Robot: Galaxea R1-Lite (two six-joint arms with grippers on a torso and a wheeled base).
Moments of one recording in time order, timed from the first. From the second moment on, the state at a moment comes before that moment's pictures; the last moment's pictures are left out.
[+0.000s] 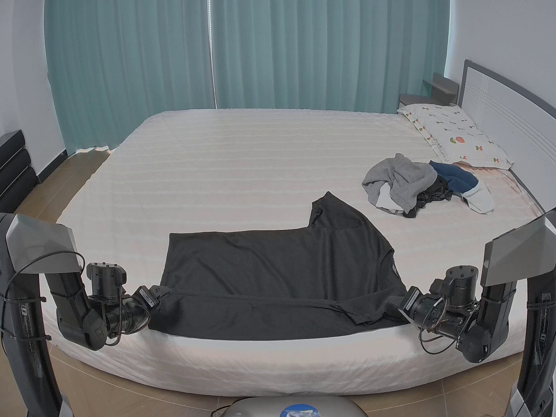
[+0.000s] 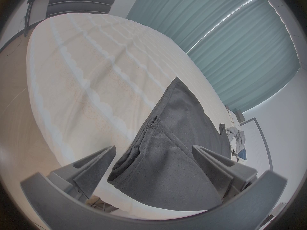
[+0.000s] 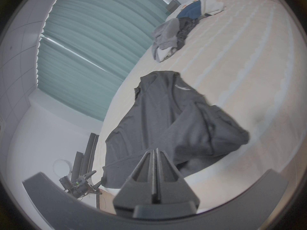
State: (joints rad) left arm -0.02 2.29 -0.44 -1.16 -0.11 -0.82; right arm 0.26 2.33 -0.32 -1.54 0.16 0.89
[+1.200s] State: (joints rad) left arm -0.02 2.29 -0.45 -1.16 -0.10 -0.82; right arm 0.28 2.33 -0.32 -1.55 0.10 0.94
